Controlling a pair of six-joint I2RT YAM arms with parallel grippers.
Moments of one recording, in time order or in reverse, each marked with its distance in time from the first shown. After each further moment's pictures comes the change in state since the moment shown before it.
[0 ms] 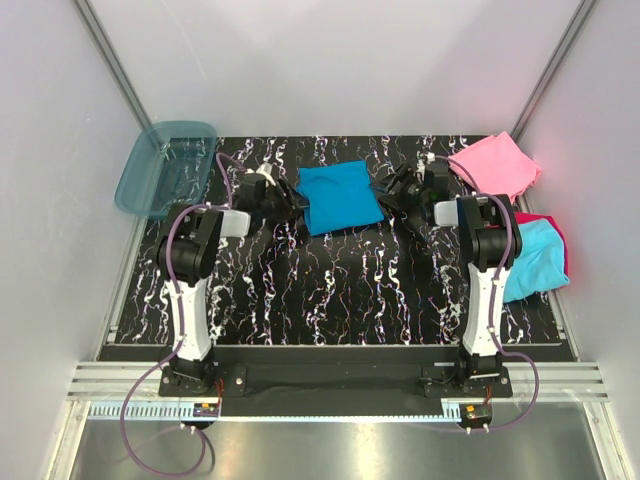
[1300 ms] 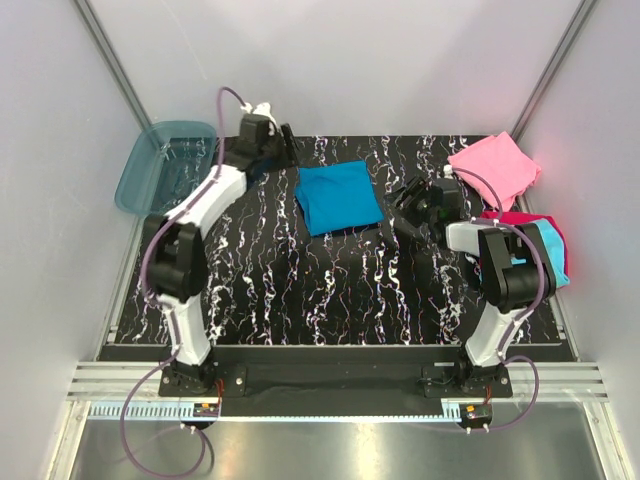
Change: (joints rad) left arm -0.056 -0.126 0.497 -0.642 -0.322 0.349; right arm 0.054 -0.450 -0.401 -0.066 0.323 -0.085
